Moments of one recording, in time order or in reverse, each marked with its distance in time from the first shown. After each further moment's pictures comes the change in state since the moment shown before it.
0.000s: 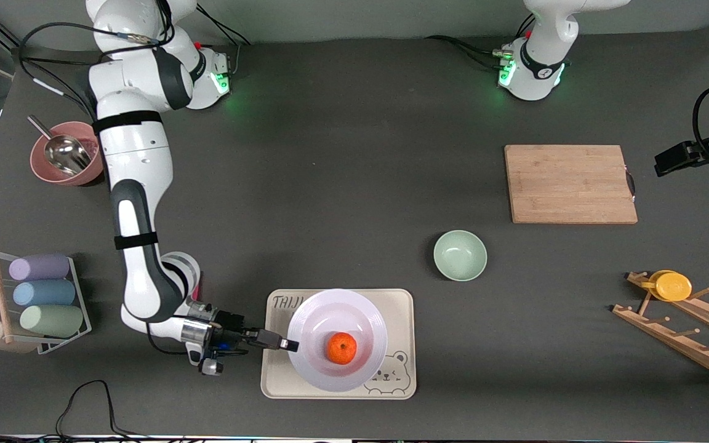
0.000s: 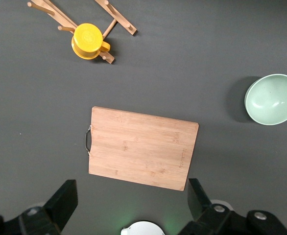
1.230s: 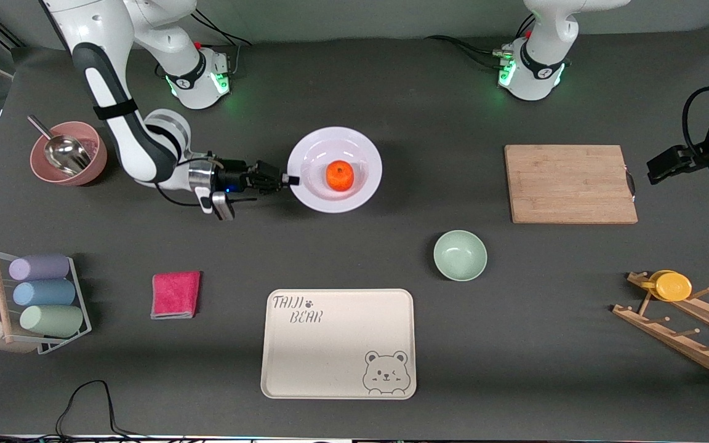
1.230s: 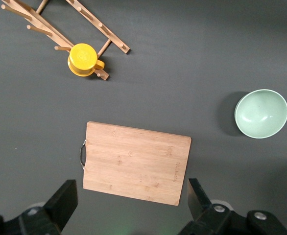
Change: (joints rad) left arm -0.007 -0.025 -0.023 -0.006 0.001 0.056 -0.024; right arm -0.007 -0.915 0.149 -1.338 0.063 -0.122 -0.402
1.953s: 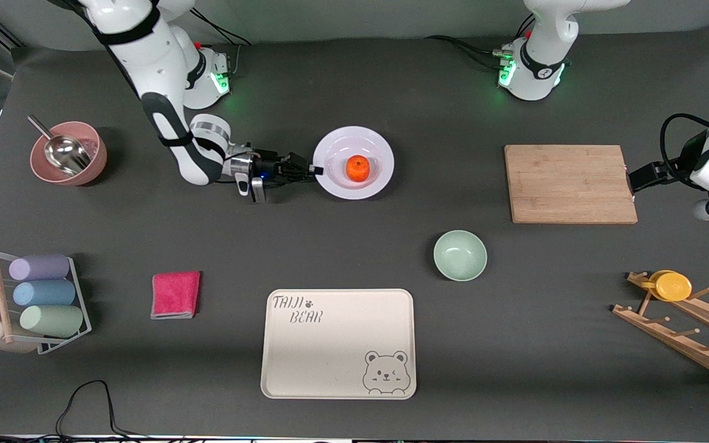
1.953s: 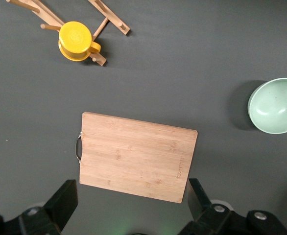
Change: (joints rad) left arm 0.003 0.000 0.002 -0.141 0.000 0.083 -0.012; right arm 0.141 0.149 0.003 -0.180 0.236 -0.050 -0.325
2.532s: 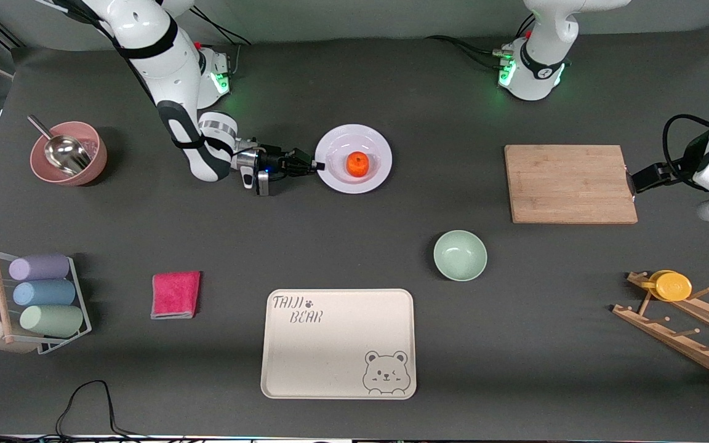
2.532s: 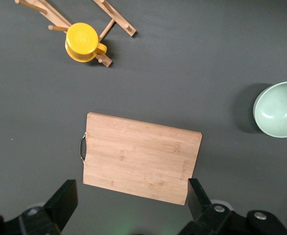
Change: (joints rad) left arm -0.005 0.005 0.025 -0.002 0.015 -0.001 -0.006; right arm 0.082 0.136 0.000 -0.034 0.147 0.000 -0.174
